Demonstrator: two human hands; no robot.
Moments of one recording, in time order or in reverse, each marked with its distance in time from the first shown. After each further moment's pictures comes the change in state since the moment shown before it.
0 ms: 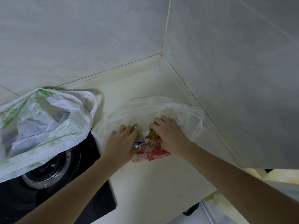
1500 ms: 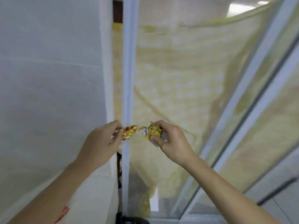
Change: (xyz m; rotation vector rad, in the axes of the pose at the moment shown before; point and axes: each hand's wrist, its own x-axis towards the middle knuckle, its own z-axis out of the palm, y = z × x) left_hand -0.093 0.294 -0.380 -0.664 0.255 0.941; right_hand -0.464 -0.184 -0.309 0.178 1.029 1.043
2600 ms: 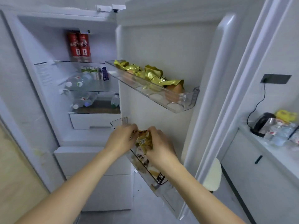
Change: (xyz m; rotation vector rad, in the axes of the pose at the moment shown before) left_hand -0.194 0.743 0.409 -0.521 -0.865 1.326; right_hand -0.558 0.104 -0.419 -0.697 0.861 1.411
